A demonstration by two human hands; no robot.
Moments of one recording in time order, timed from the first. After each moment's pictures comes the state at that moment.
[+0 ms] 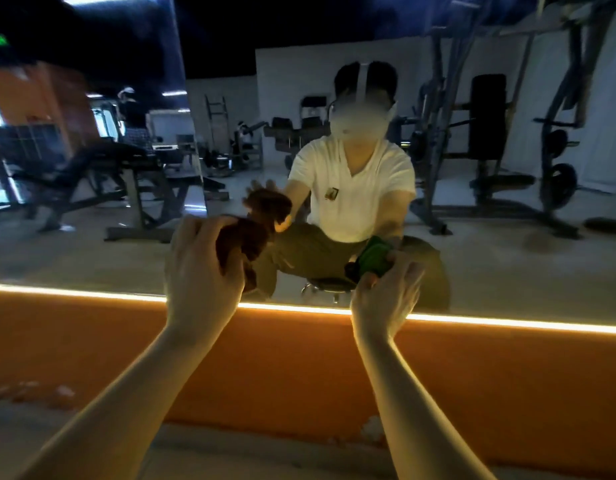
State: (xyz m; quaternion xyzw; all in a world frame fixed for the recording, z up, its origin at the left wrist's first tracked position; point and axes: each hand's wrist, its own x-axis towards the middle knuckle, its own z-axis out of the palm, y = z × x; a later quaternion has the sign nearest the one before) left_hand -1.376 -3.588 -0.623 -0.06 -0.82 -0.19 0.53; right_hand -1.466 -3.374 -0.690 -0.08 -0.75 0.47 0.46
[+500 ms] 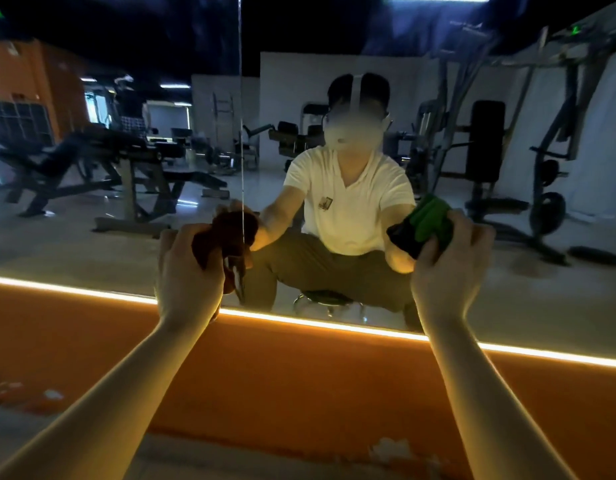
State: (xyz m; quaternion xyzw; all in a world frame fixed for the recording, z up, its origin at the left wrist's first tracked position) left_hand -1.417 -3.683 -0.644 0.05 -0.78 -0.35 0.51; right_hand -1.478 -3.356 -0.626 0.01 -0.75 0.31 0.58
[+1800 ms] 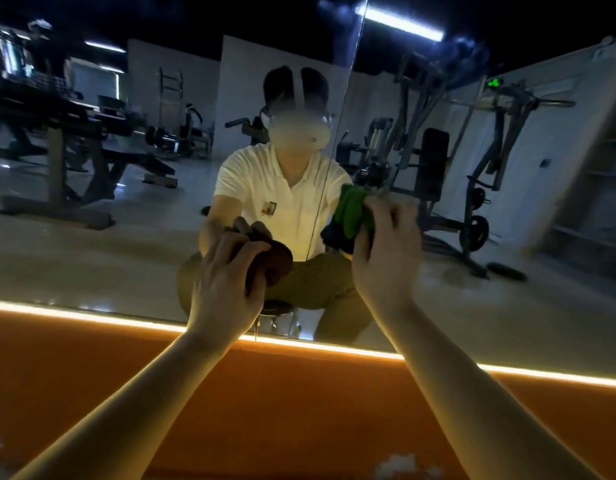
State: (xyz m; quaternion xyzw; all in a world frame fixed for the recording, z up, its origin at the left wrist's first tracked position) left_hand -1.480 -3.770 -0.663 -0.17 -0.79 -0.29 0.52; right_hand -1.483 -3.540 -0.579 0.16 -0.78 0.14 0.59
